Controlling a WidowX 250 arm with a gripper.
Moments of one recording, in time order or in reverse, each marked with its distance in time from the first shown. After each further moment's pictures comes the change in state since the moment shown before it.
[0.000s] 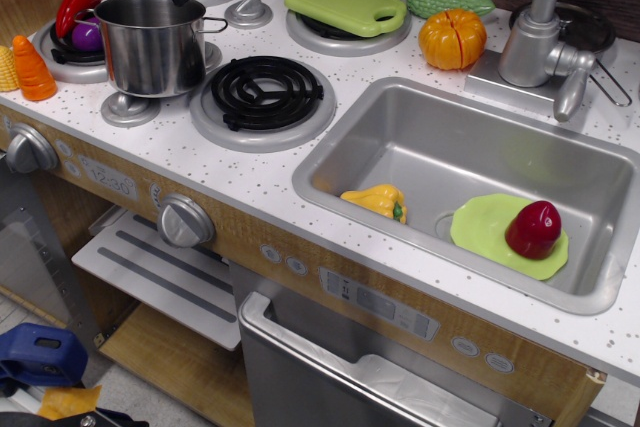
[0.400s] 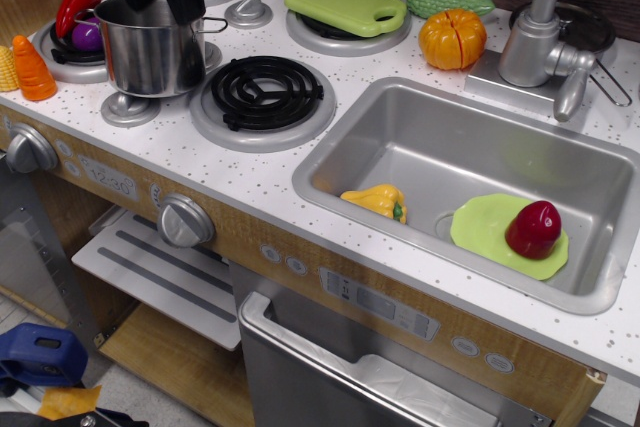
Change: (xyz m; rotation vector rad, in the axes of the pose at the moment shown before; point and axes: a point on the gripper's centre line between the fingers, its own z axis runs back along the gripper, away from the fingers) arm -0.008 -0.004 -0.020 -0.041 0.037 0.014
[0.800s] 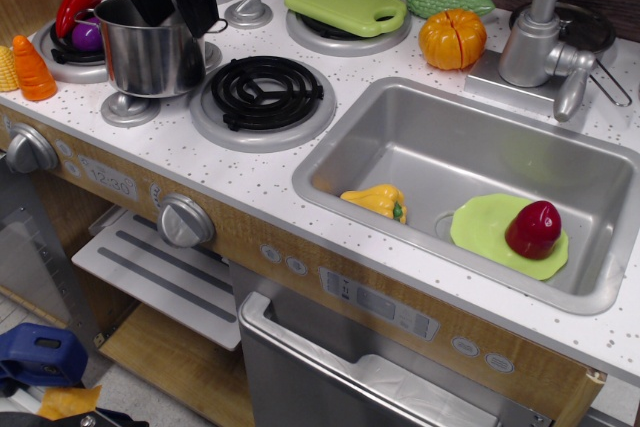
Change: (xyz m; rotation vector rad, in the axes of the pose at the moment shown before) arm -0.001 -0.007 -0.010 -0.090 -0.012 0.001
